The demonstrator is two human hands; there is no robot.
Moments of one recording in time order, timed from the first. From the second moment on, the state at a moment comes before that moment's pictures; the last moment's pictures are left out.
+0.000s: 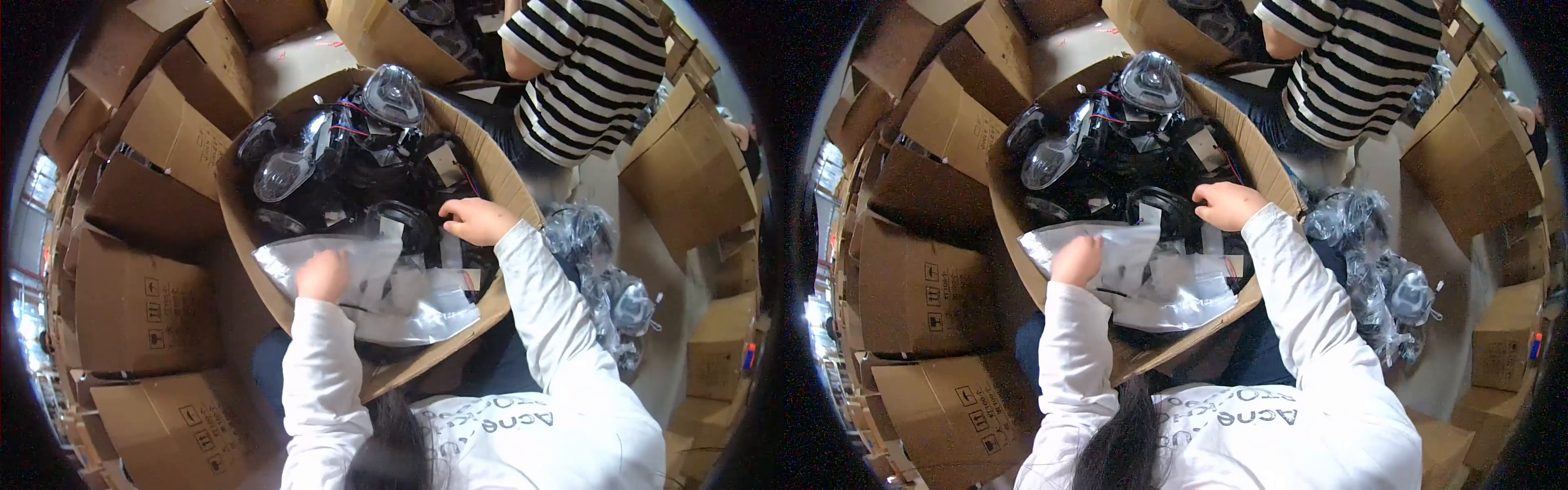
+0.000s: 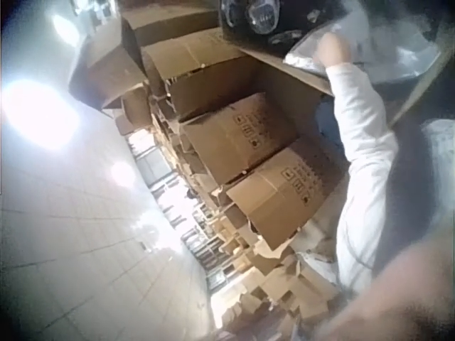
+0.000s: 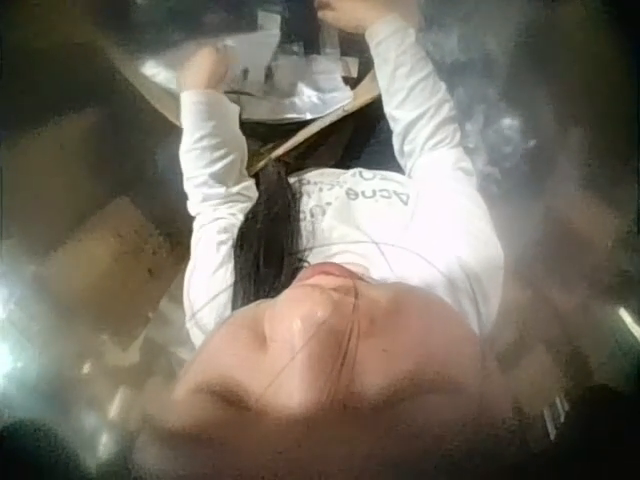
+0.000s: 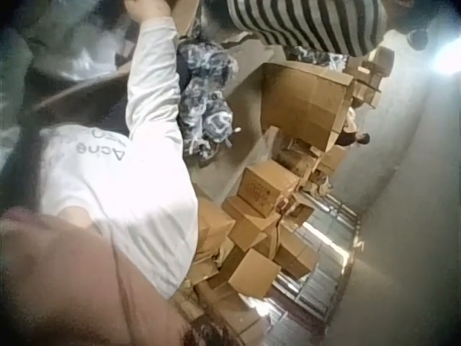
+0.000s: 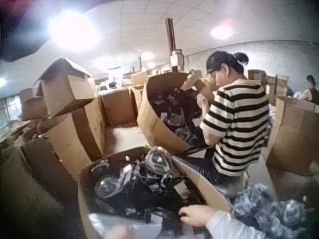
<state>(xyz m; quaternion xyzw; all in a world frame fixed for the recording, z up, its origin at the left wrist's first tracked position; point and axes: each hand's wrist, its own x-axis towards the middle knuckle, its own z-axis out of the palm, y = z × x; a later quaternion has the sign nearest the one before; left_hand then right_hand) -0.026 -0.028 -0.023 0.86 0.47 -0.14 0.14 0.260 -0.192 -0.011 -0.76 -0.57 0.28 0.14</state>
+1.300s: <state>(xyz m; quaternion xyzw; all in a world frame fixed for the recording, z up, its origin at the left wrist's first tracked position) 0.008 -0.071 -0.039 0.67 0.27 0.25 0.64 0.215 -0.181 -0.008 -0.53 -0.34 0.55 0.55</state>
